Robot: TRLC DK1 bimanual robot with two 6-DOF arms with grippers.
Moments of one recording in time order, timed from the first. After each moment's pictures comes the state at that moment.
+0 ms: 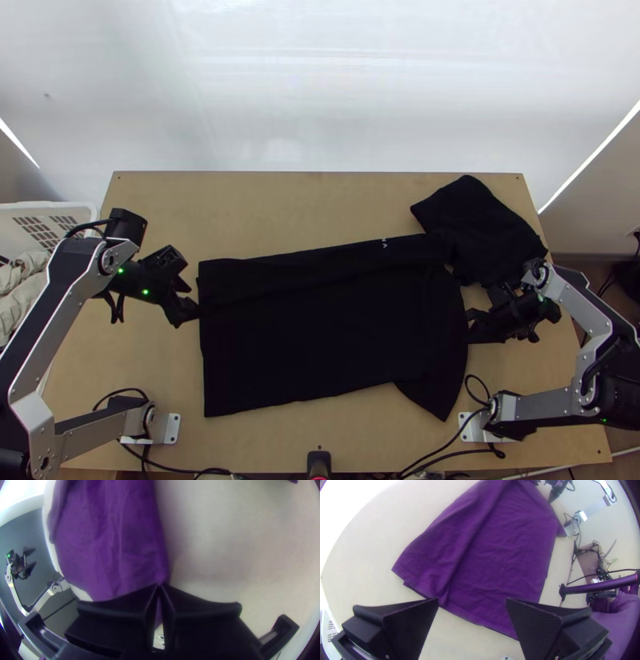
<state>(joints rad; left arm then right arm) -0.06 1.29 1.16 -1.24 0.42 0.72 -0.31 1.53 0.81 -1.15 -0.41 -0.29</state>
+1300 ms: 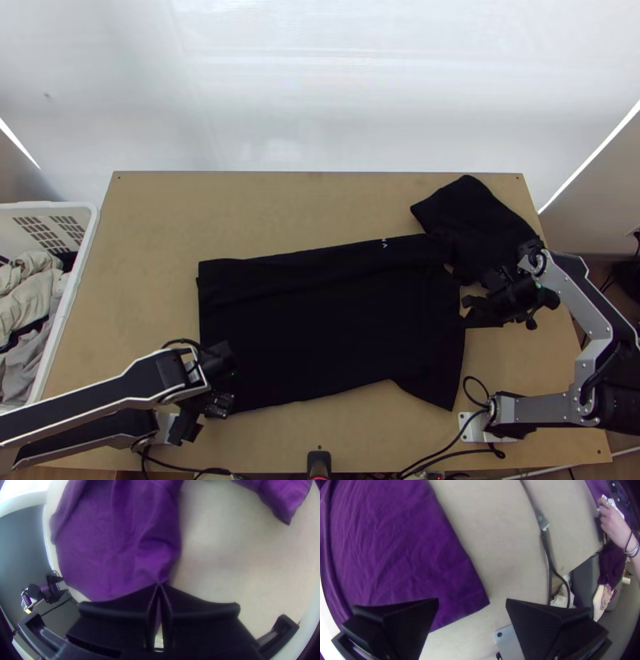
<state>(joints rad) -1.02 1.04 0.63 -1.13 0.10 0.82 -0.22 1.50 0.92 -1.18 -0.41 -0.23</state>
